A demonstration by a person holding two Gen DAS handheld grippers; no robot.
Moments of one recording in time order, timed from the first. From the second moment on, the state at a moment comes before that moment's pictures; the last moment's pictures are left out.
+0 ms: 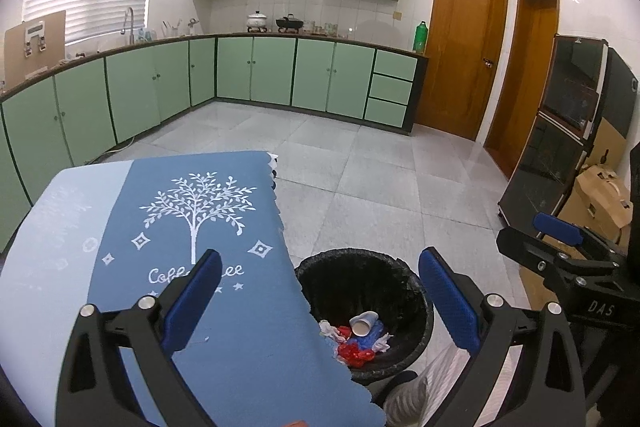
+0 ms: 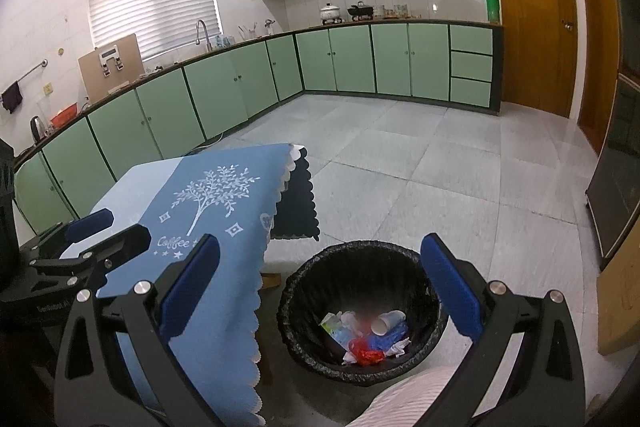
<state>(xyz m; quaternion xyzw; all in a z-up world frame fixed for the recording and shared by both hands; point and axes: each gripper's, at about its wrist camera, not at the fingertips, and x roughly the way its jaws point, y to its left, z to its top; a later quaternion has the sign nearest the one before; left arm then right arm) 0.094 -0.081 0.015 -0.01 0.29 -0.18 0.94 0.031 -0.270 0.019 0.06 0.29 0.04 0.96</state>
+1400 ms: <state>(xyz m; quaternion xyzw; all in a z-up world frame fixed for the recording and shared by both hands) 0.088 -0.073 0.018 -0.01 0.28 -0.18 0.94 0.029 -0.256 0.018 0.04 0.28 0.04 0.96</state>
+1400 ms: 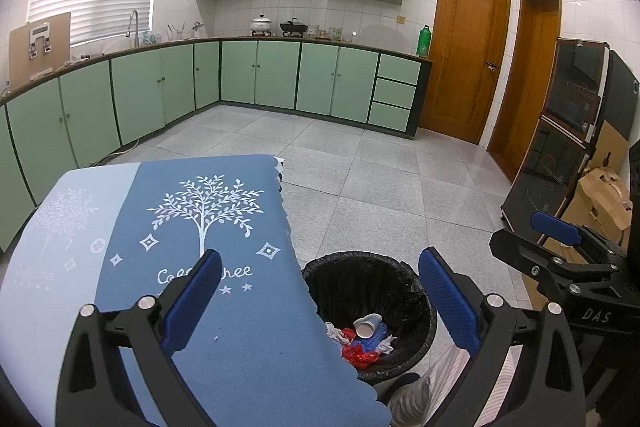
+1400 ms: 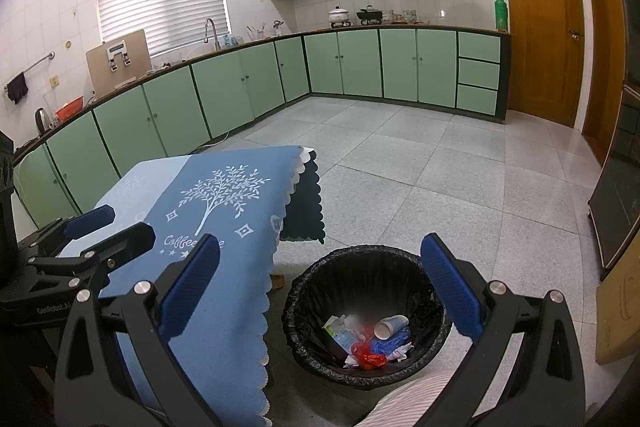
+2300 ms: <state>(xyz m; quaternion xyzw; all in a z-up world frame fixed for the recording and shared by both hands) 0.088 -0.071 0.016 -0.01 0.29 -0.18 0.94 0.029 -0.252 0.016 0.04 0.28 0.05 0.96</state>
